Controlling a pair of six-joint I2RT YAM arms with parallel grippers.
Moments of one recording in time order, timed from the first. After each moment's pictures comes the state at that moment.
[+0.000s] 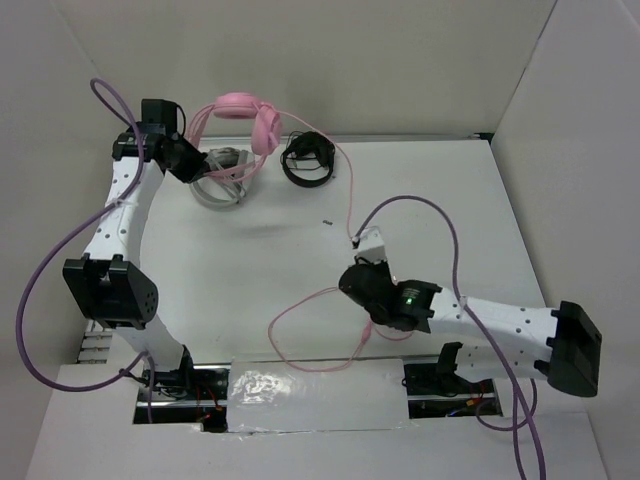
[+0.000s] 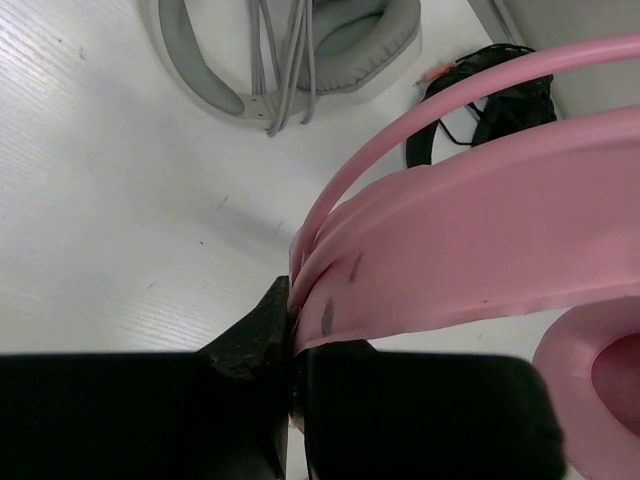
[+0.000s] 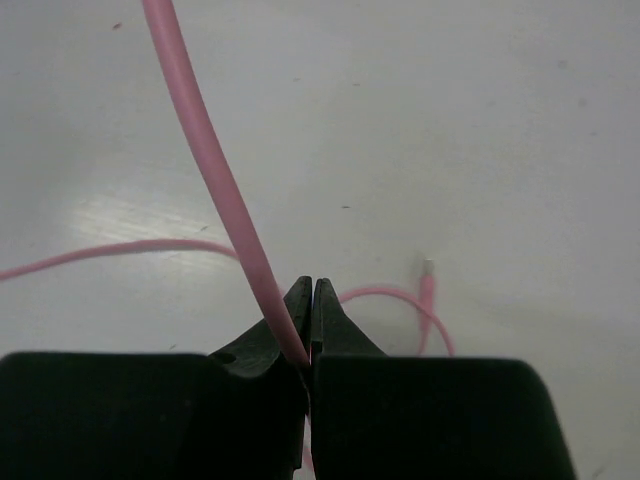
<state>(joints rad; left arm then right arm) 0.00 1.68 1.80 -0.96 0.00 -0.88 1.09 1.09 0.73 -0.46 0.85 0.51</state>
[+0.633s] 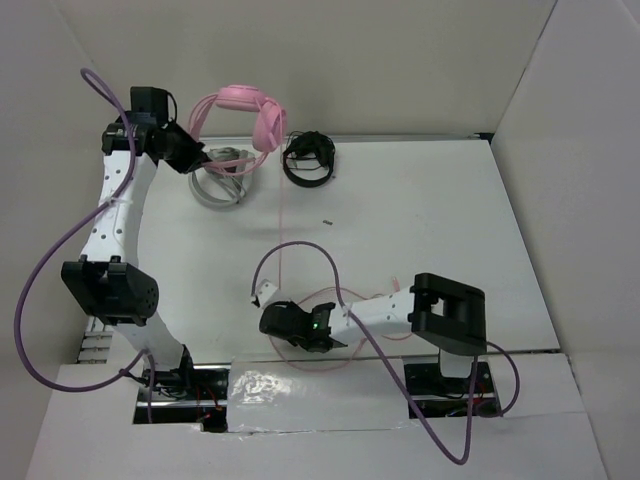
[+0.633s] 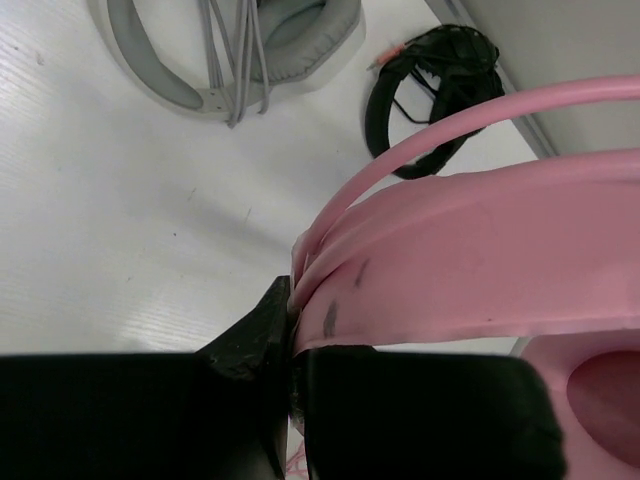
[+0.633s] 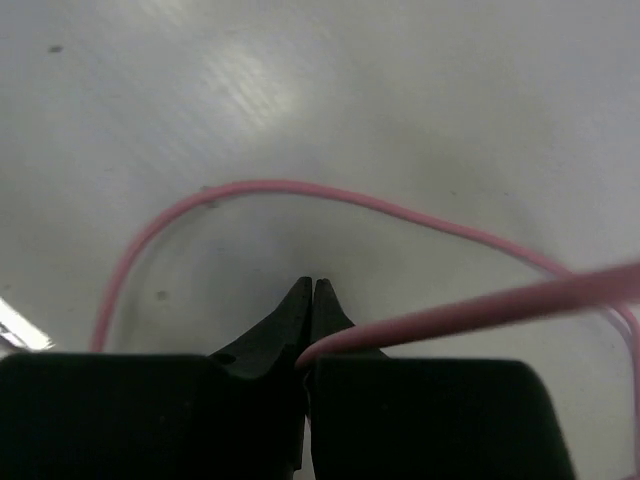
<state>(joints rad) 0.02 1.71 1.94 -1.03 0.09 -0.86 1.34 1.78 0.99 -0.18 0.46 0.32</state>
